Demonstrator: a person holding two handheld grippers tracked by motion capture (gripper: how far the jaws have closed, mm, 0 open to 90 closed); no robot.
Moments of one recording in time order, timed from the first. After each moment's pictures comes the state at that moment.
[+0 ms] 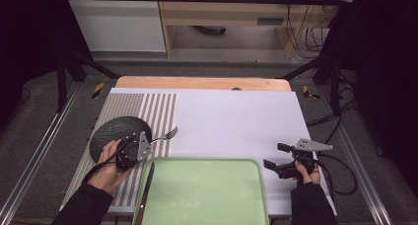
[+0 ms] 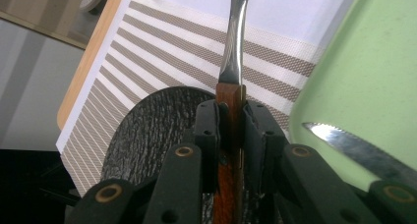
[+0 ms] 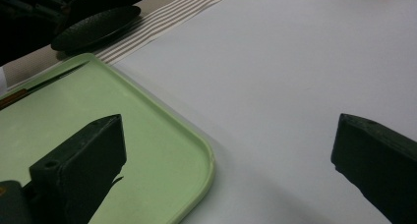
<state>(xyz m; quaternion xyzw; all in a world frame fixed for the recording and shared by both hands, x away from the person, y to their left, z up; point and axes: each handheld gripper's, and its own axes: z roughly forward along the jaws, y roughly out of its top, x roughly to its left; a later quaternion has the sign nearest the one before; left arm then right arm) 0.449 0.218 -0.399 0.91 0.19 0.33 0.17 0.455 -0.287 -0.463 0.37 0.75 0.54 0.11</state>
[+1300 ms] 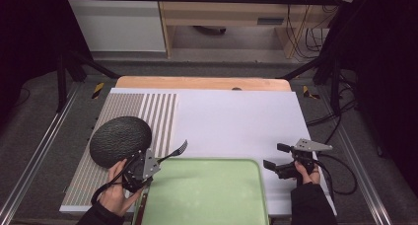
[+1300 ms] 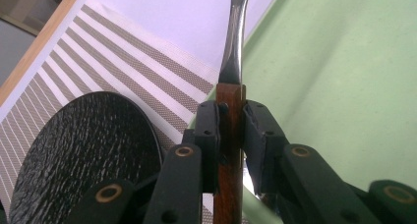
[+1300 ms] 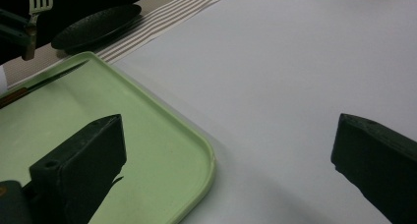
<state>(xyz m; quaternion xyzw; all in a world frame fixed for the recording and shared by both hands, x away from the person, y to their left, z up) 0.395 0.188 -0.399 0.91 0.24 0.27 0.22 0.455 -0.286 -0.464 0.37 0.75 0.54 0.11</state>
